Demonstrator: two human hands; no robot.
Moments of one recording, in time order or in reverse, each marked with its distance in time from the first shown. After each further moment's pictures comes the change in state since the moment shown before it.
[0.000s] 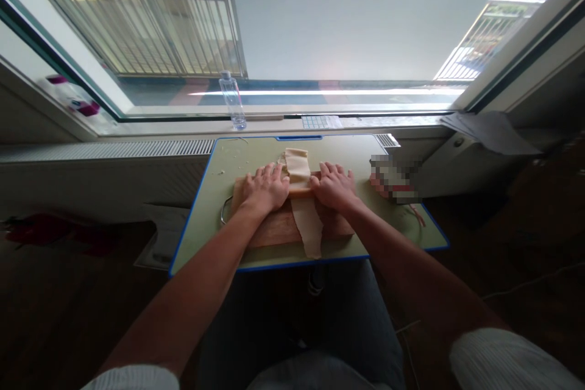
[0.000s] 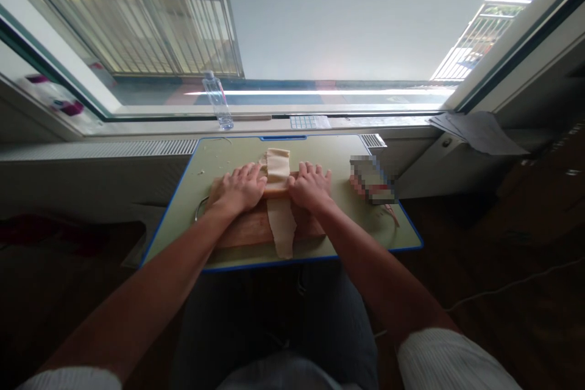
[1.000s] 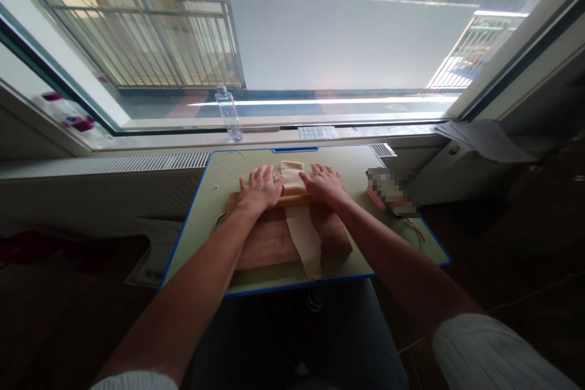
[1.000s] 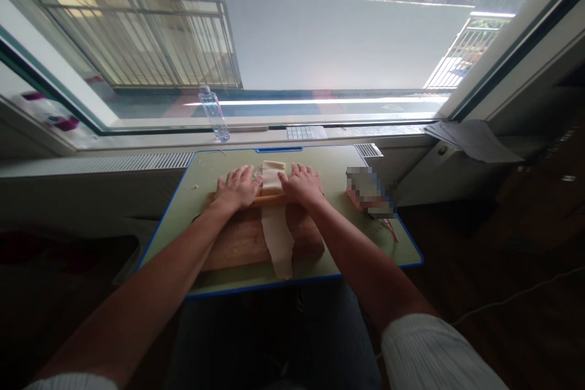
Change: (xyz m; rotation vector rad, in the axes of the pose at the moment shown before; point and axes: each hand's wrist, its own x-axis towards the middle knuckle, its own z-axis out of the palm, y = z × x) left_hand 0.042 -0.006 -0.004 -0.026 -0.046 -0.097; right_hand 0.056 0.000 -0.002 0.119 -0.111 0.014
